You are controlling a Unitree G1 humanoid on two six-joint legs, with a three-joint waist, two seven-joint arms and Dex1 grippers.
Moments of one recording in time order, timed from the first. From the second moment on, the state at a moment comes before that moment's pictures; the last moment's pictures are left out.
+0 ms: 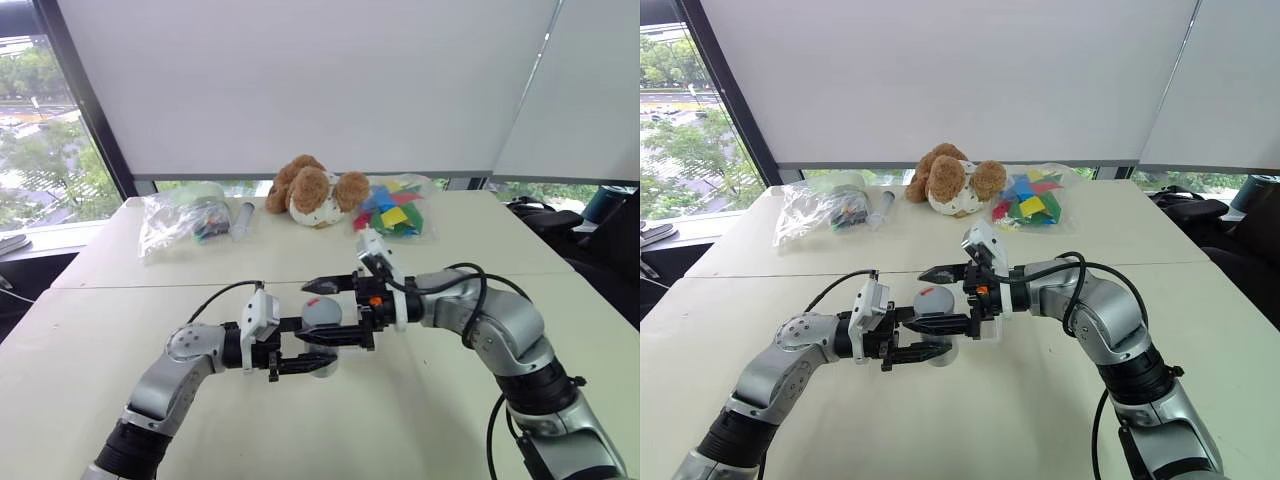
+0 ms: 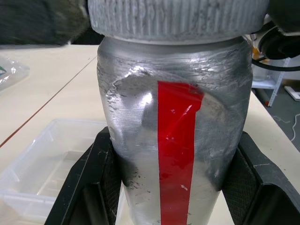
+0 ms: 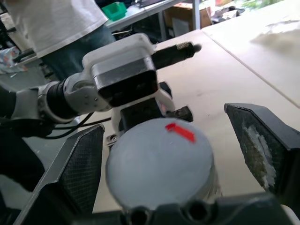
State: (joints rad) left arm -0.39 0.47 -0.14 -0.12 -0.45 0.24 -1.15; right arm -0.75 -0.52 0.19 -0.28 0.63 0.82 0.95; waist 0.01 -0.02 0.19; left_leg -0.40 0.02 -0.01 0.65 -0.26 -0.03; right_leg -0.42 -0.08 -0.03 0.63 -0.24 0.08
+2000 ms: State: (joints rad) left arm -0.38 0.49 -0.12 -0.16 -0.47 0.23 -1.16; right arm -0.67 -0.43 0.05 -0.26 0.82 0.82 1.00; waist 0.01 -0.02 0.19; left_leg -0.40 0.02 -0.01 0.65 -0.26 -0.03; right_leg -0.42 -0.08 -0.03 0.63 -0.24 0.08
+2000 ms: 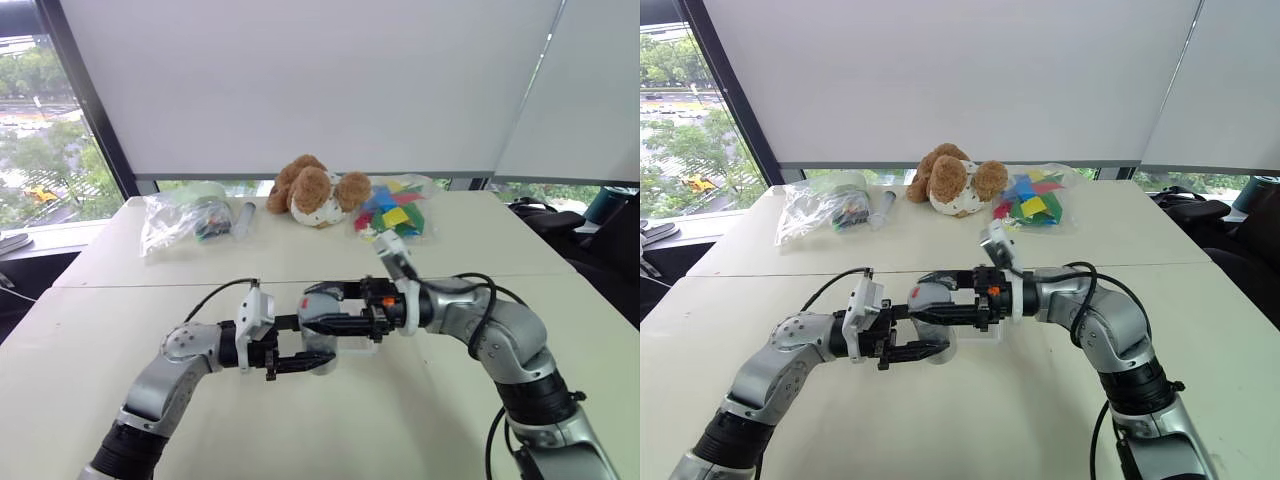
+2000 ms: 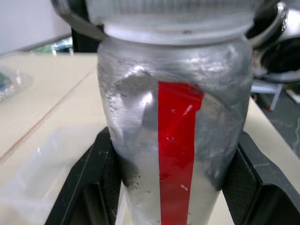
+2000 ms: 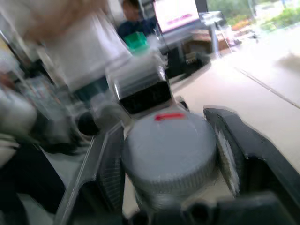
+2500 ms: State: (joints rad) left arm -0.41 0.57 -0.02 -0.09 -0.53 0.32 -1.17; right arm -0.27 -0.68 -0.24 0.17 0.54 0.20 1.03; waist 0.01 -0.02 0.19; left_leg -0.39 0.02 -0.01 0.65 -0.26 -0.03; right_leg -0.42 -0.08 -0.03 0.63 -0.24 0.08
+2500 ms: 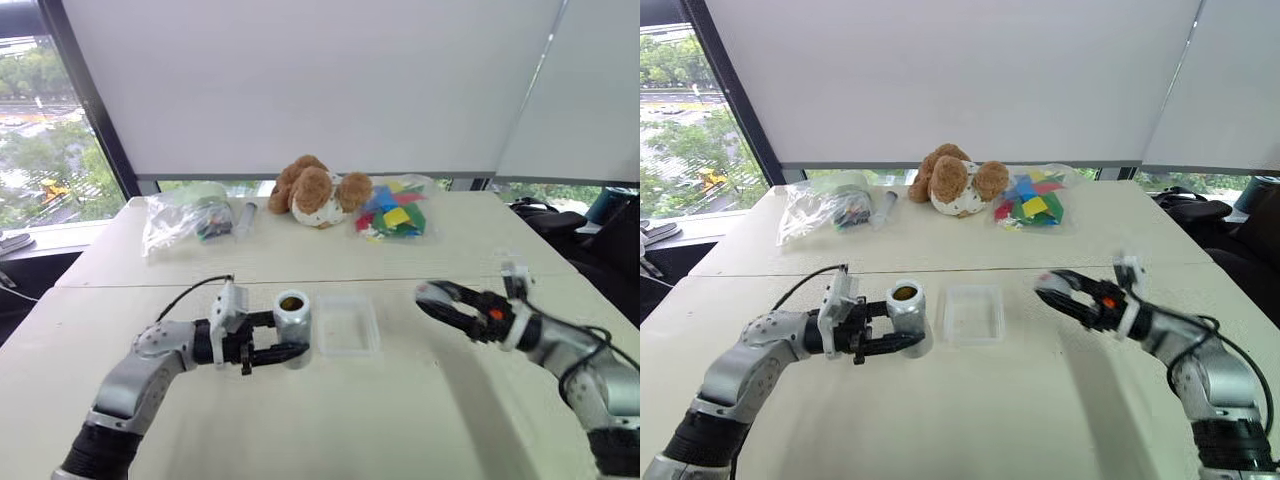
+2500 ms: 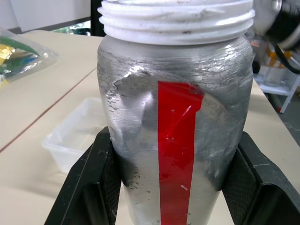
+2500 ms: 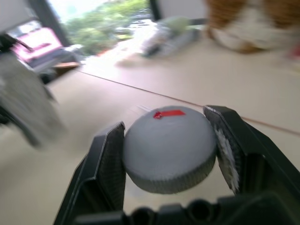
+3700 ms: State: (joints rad) left arm -1.04 0.55 -0.67 0.72 1.12 -0.60 0.37; right arm 0.12 -0.68 -0.32 -0.34 0.55 0.17 0.93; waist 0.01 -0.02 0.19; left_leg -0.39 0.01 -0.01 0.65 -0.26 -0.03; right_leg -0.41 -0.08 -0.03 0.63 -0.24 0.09
